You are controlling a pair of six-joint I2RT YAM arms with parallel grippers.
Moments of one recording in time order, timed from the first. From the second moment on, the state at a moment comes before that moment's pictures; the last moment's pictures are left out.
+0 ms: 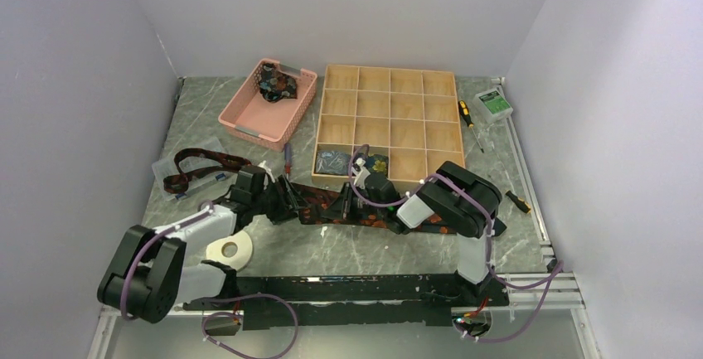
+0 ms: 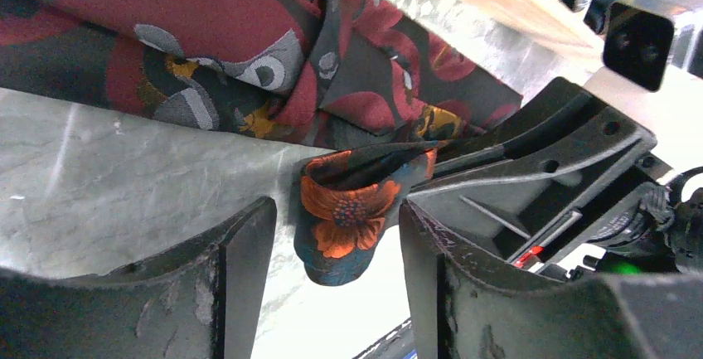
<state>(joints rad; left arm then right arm) -0.35 1.20 0.39 0.02 0.35 -0.87 0.81 1.93 0.58 0.91 -0.42 1.02</state>
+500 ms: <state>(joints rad) -0.35 1.35 0.38 0.17 0.47 -0.88 0.81 1.91 0.55 0.93 -0.40 0.99</state>
